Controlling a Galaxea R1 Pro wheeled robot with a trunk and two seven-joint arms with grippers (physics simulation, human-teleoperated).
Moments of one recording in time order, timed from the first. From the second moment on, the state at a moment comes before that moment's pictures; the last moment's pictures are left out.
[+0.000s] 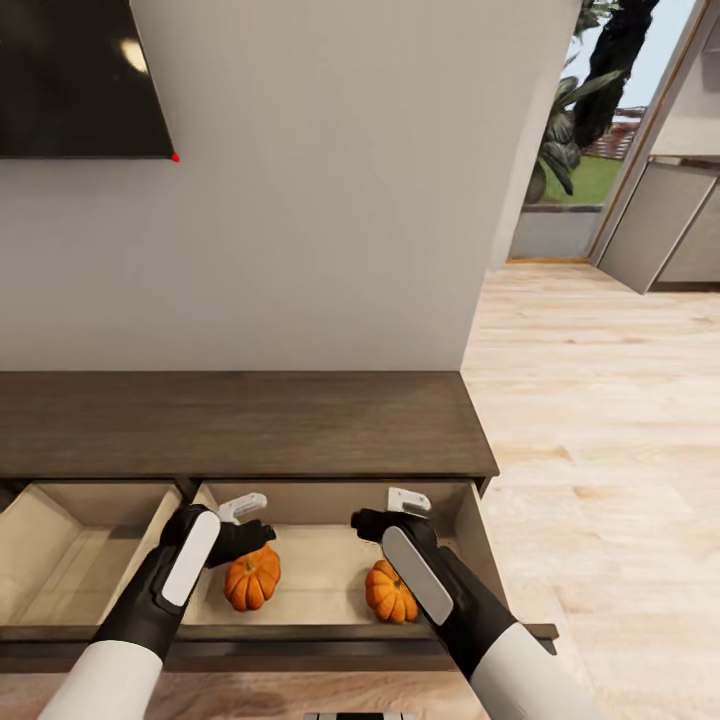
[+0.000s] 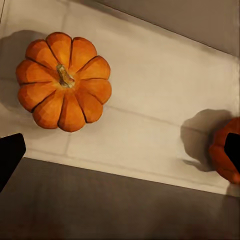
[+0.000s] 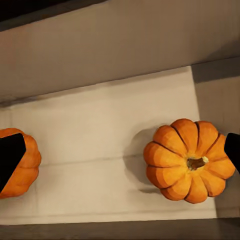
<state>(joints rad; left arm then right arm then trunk) -0.56 0.02 -0.01 -1.10 0.64 0.98 0.43 -0.63 0.15 0.55 -1.02 -0.86 0.52 -0.68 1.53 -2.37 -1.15</state>
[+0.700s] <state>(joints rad) -0.56 0.15 -0.01 -1.10 0.97 0.99 0.43 -0.63 0.12 0.55 -1.15 -1.03 0.59 -0.69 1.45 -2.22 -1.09</state>
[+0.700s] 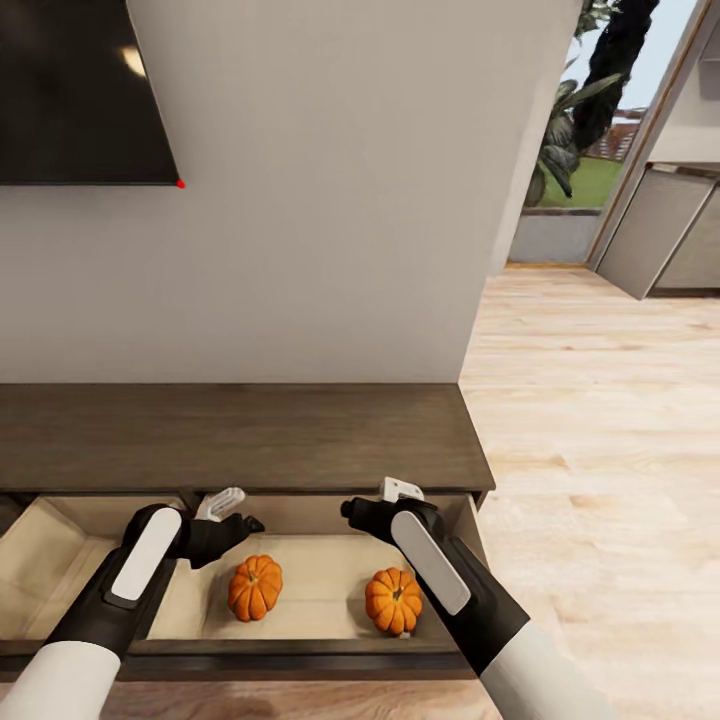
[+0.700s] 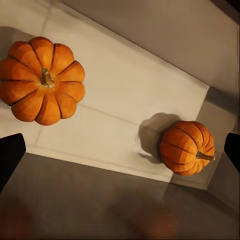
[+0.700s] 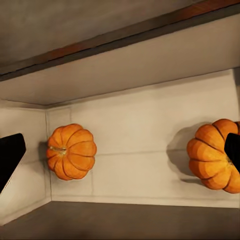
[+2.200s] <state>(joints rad) -0.56 0.15 -0.01 -1.10 0.98 0.99 0.43 -0.63 0.12 0.55 -1.14 -1.04 0.59 -0.68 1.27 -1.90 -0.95</state>
